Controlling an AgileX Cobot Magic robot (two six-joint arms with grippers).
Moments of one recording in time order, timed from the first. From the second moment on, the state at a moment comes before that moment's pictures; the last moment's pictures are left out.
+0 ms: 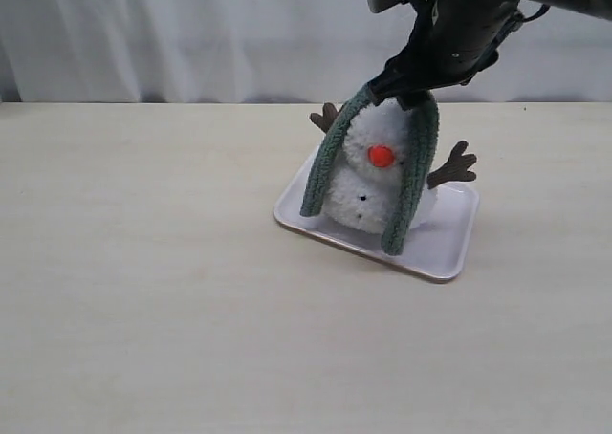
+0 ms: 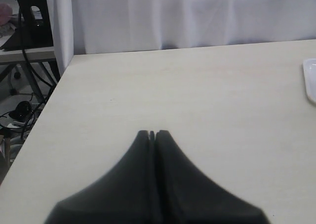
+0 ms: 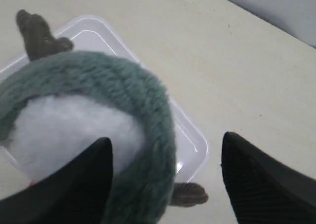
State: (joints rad) left arm -0.03 0.00 0.00 -0.01 0.34 0.08; right arm 0.40 1.87 -1.65 -0.37 0.92 0.12
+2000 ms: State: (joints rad) left arm -0.03 0.00 0.00 -0.01 0.34 0.08; right arm 0.22 1.56 -0.99 0.62 0.24 -0.62
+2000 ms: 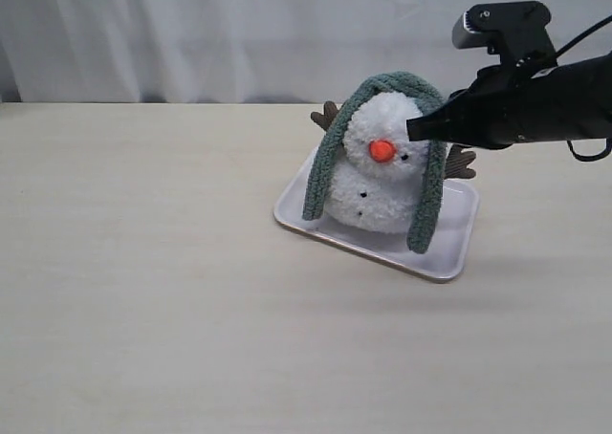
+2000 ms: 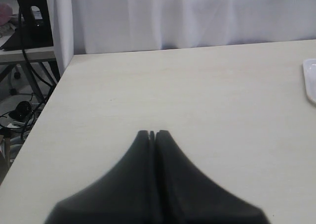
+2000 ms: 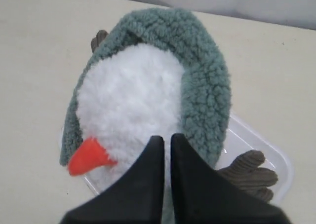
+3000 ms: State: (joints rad) left arm -0.02 0.00 0.00 -0.01 0.34 0.08; right arm 0.14 1.83 -1.38 0.34 0.53 -0.34
